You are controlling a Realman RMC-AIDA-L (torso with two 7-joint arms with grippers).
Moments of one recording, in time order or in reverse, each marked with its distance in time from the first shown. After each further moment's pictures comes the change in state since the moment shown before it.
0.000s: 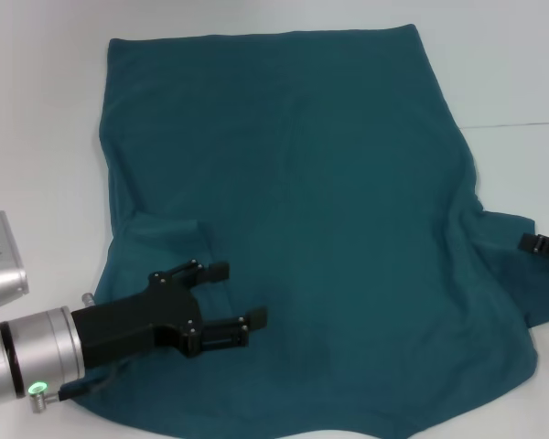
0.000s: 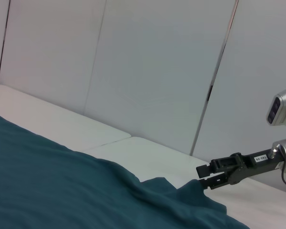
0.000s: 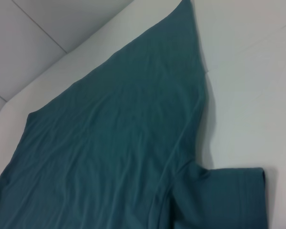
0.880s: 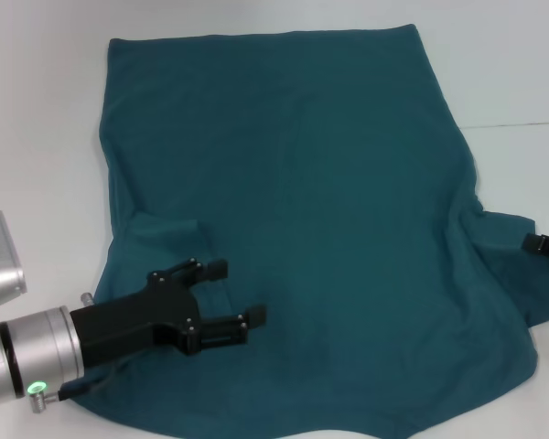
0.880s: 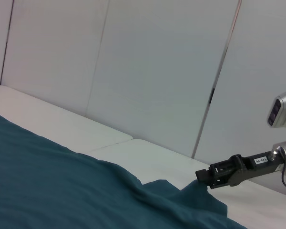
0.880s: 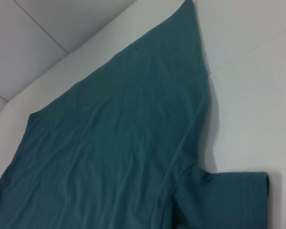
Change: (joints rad) left arm 0.001 -0.002 -0.008 -0.002 -0.002 0.001 -0.003; right arm 0.008 0.000 -0.001 0.001 0.000 0.005 0.000
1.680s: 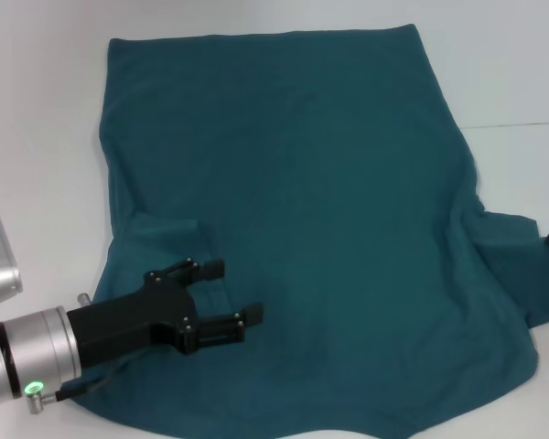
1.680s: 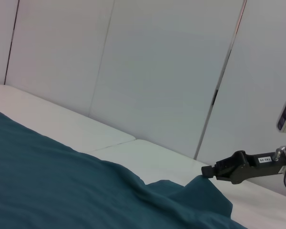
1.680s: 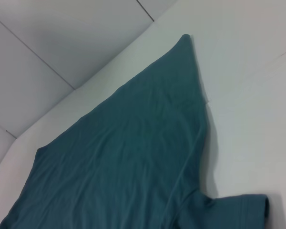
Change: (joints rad) left arm 0.003 0.002 -0.008 0.001 0.000 0.000 -0.008; right arm -0.007 0.004 0.087 0.077 0.090 0.000 -0.116
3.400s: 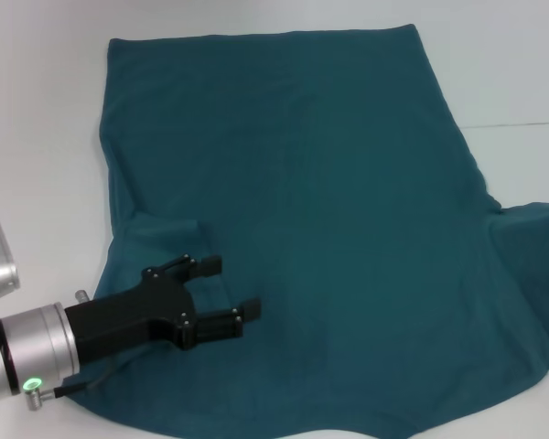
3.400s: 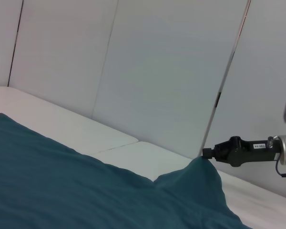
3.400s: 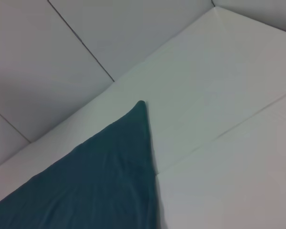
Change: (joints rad) left arm -0.003 0.002 -0.009 0.002 0.000 -0.001 -0.005; right arm 0.022 -0.019 0.048 -0.013 0.074 0.144 -0.054
